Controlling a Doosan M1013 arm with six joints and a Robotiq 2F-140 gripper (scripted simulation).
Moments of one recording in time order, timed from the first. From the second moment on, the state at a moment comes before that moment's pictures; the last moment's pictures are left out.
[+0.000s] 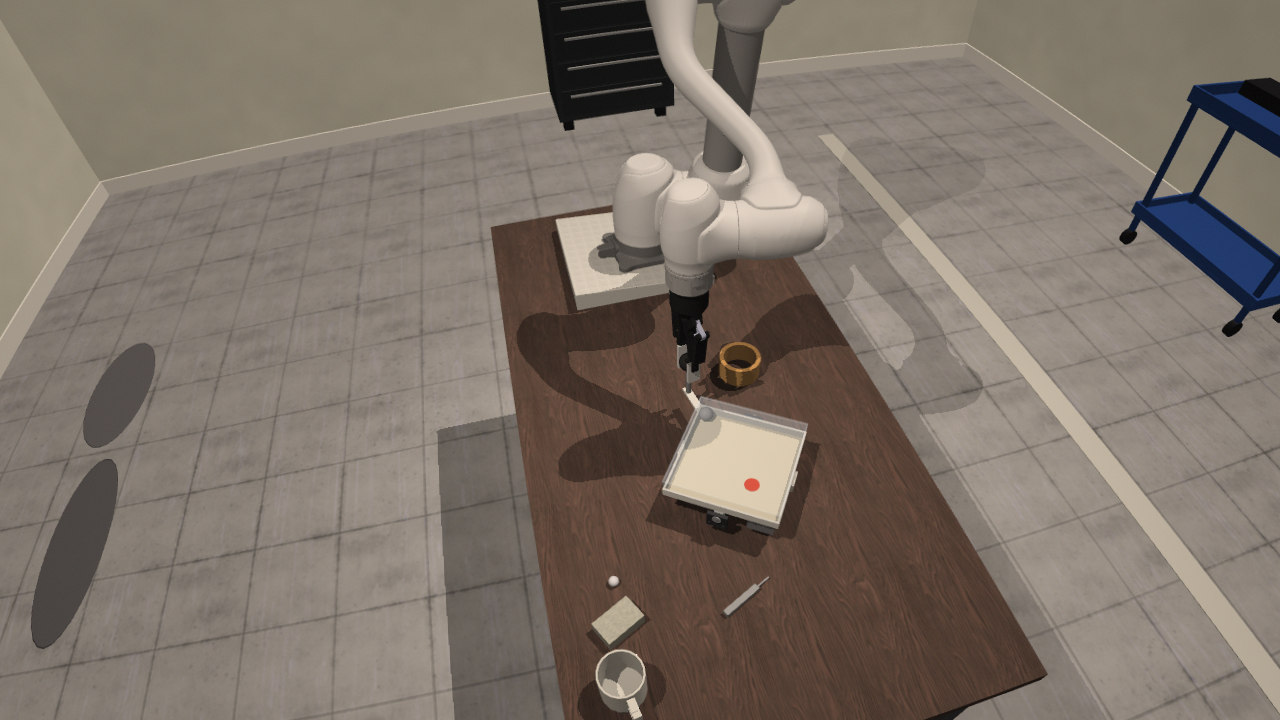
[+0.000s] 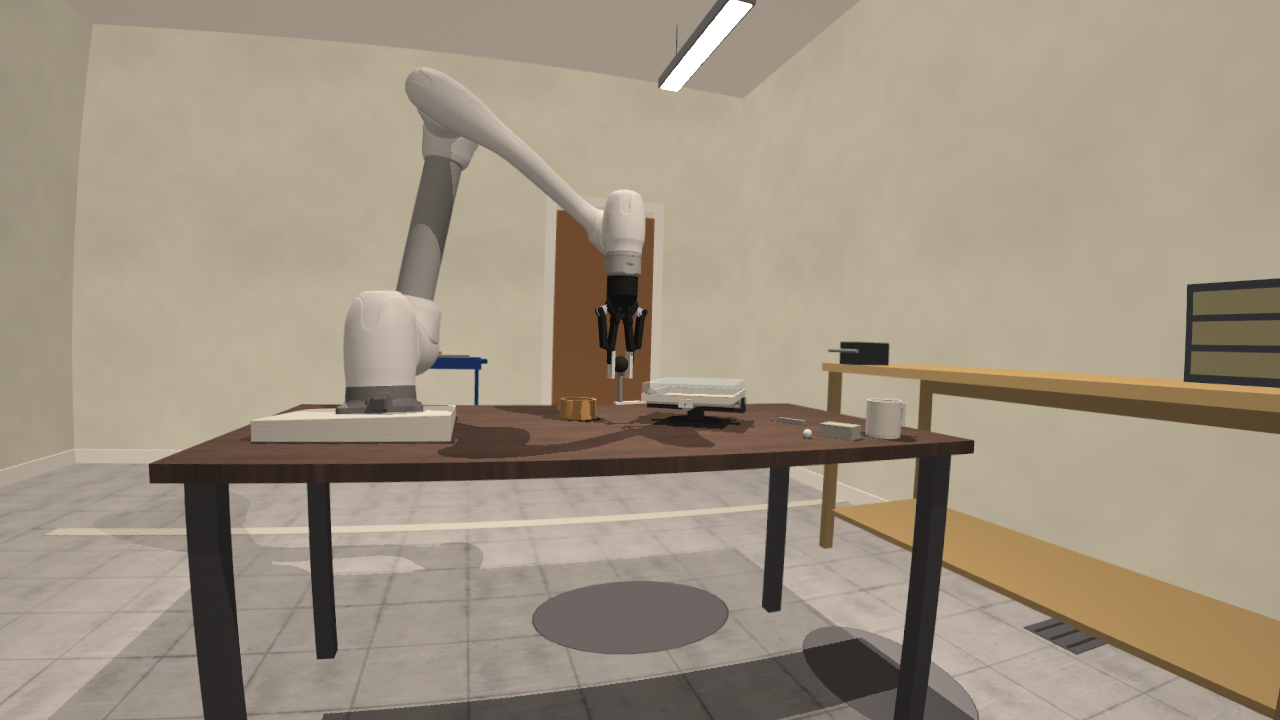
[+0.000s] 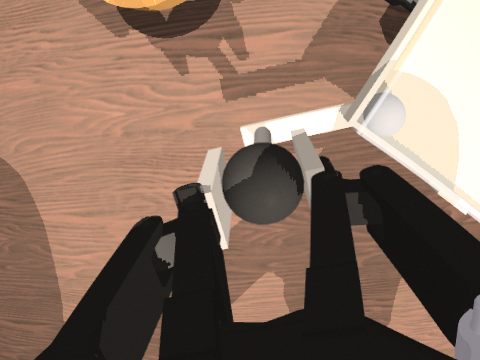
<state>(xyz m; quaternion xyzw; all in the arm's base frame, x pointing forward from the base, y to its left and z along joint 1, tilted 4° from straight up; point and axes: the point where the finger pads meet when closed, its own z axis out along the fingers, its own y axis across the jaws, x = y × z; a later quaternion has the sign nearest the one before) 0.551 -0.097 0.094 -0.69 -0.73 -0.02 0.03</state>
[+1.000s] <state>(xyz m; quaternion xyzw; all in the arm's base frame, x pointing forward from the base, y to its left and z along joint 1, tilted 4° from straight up) 0.552 -0.097 0.097 -0.69 -0.73 -0.02 0.03</state>
